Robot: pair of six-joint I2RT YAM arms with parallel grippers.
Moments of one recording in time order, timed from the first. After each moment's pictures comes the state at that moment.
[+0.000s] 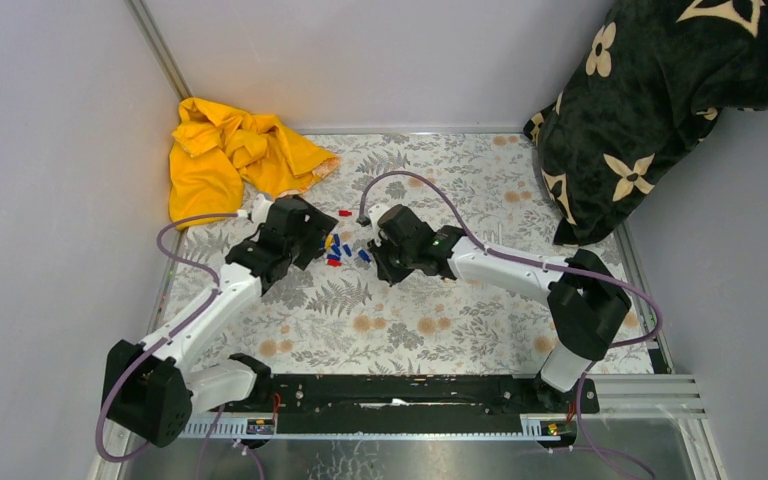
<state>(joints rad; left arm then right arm) -0.41 1.12 0.81 -0.41 -0.24 -1.24 0.92 1.69 1.19 -0.38 -0.07 0.18</state>
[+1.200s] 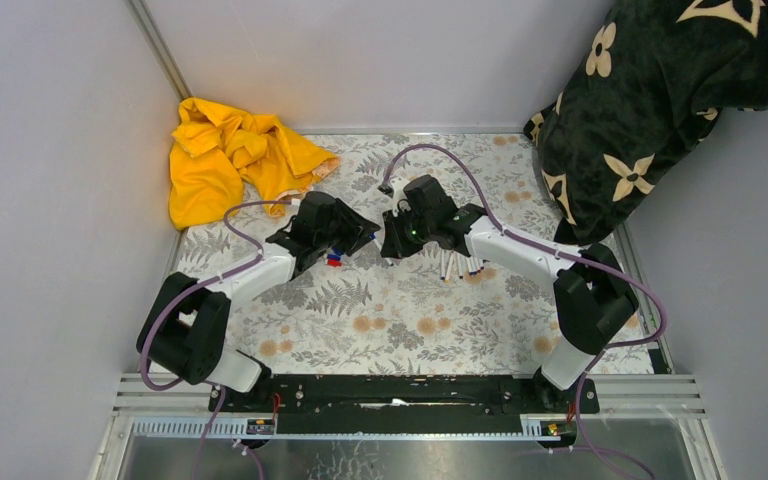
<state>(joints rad) -0.45 1.46 0.79 0.05 0.15 -1.25 0.73 1.69 1.22 -0.32 -0.30 0.26</state>
